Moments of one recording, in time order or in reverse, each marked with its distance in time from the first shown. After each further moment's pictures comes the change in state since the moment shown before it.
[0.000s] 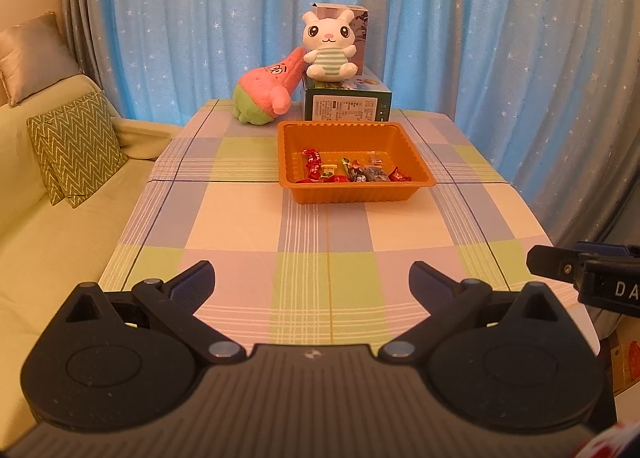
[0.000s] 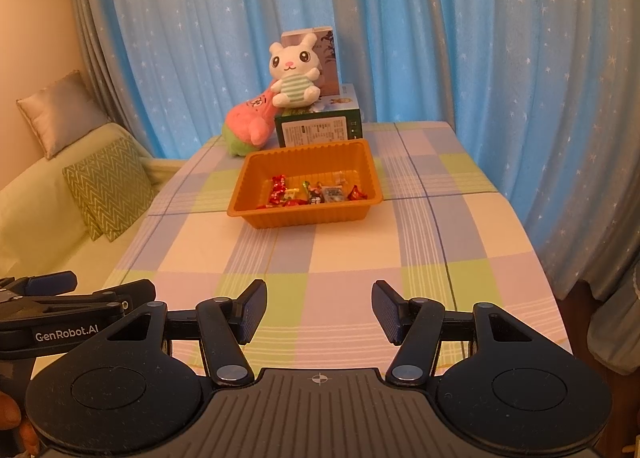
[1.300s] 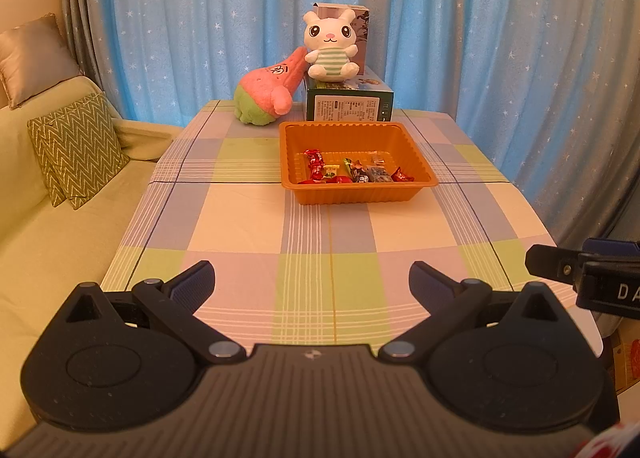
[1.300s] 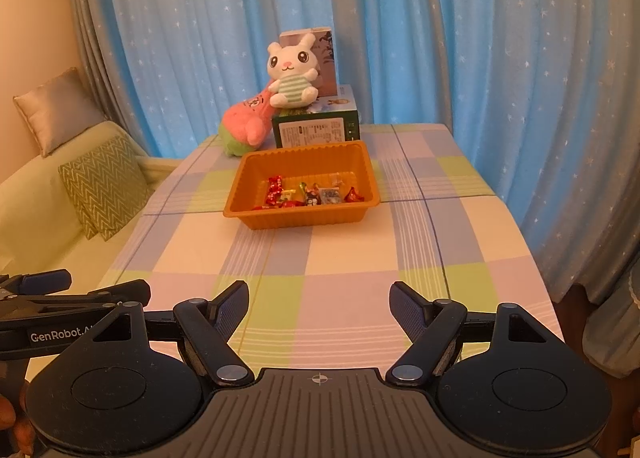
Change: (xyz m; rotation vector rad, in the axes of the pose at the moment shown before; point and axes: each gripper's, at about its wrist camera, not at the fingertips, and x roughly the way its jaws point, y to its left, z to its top) left arm 0.001 0.002 -0.001 0.000 0.000 0.002; right arm 0.004 0.001 0.000 -0.007 -0.002 -0.017
